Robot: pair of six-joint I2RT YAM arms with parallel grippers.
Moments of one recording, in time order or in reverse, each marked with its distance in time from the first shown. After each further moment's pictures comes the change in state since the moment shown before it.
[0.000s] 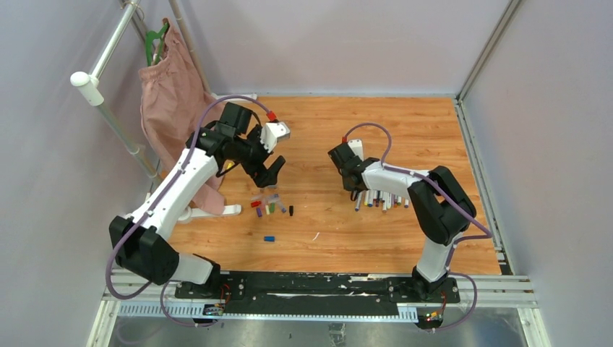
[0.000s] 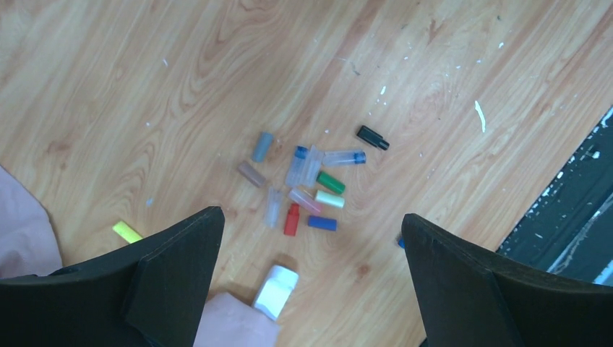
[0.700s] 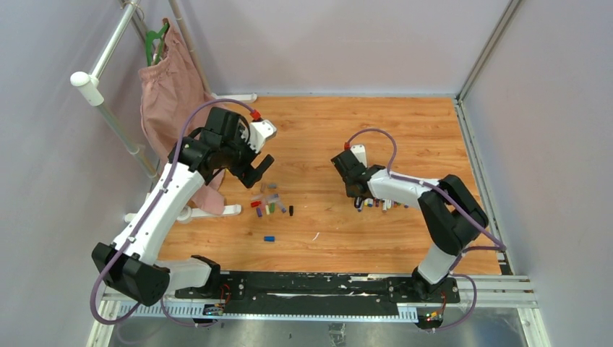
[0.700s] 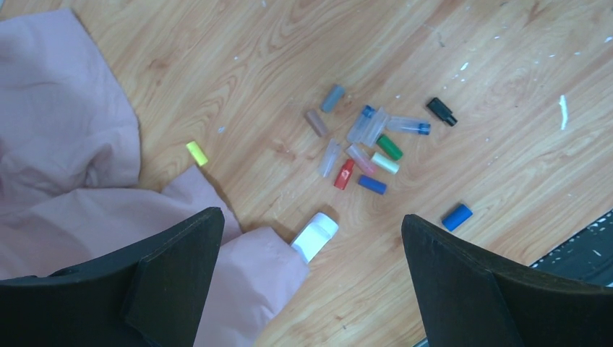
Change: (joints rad) left arm 0.004 -0.156 -0.016 -0.055 -0.251 -0.071; right arm 0.039 -0.078 -0.097 0.020 0.021 0.004
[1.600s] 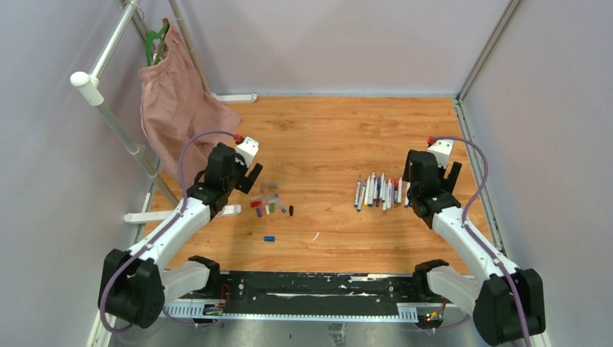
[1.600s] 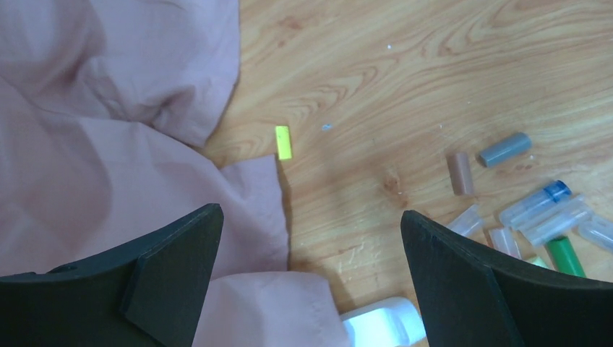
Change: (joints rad) left arm 0.067 -0.171 -0.636 0.771 -0.376 -0.064; right arm -0.381 -0.715 -0.351 0.193 0.269 -0.238
